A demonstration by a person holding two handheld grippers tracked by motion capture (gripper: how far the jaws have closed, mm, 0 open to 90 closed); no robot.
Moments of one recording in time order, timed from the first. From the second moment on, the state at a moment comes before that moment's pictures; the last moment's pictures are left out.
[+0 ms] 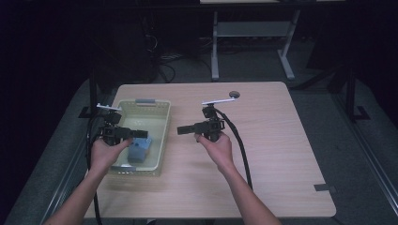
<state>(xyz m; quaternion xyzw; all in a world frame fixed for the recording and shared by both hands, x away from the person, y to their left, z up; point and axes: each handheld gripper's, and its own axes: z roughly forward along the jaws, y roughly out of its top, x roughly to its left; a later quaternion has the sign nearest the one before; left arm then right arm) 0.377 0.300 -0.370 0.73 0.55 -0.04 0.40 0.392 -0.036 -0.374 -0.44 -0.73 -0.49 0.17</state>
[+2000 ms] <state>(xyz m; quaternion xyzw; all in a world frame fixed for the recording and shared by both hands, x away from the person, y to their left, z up) 0.368 0.199 -0.355 0.75 0.47 -0.04 0.45 0.370 -0.166 -0.390 -0.51 -0.68 -0.50 0.13</state>
